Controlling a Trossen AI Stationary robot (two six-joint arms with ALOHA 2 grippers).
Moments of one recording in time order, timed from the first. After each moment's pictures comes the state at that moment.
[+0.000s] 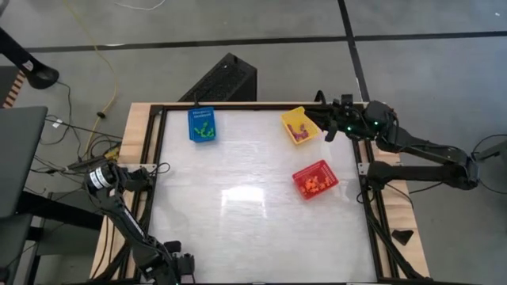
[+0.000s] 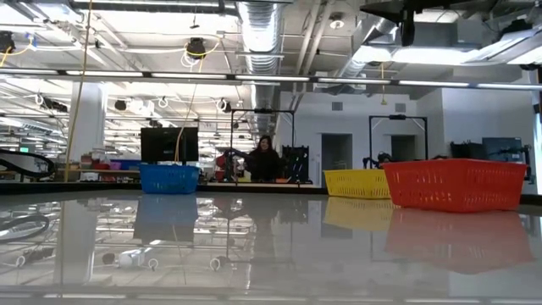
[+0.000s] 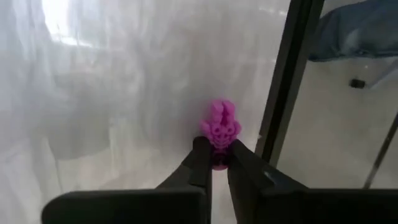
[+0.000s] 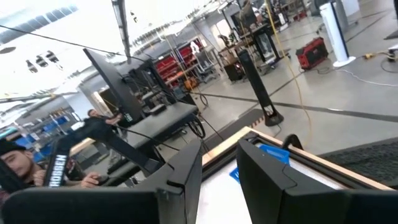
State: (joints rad) left arm -1.04 1.89 1.11 -0.48 0.14 -1.23; right arm -0.40 0.76 0.77 0.11 -0.06 0.52
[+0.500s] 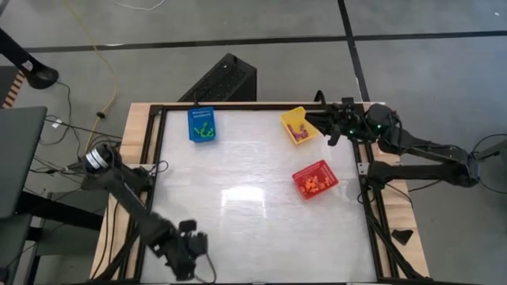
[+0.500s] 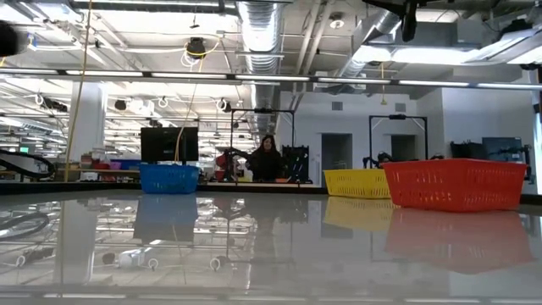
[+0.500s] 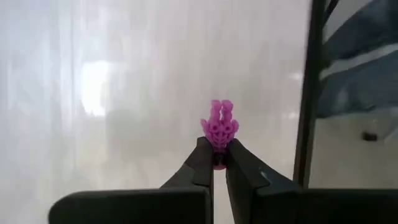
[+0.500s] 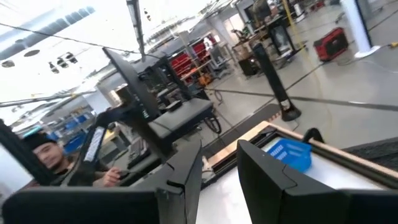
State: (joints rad) left arm -0.84 1.65 1.11 -0.57 -0.10 -0.95; right arm -0.34 0.73 0.77 0.10 -0.06 0.56
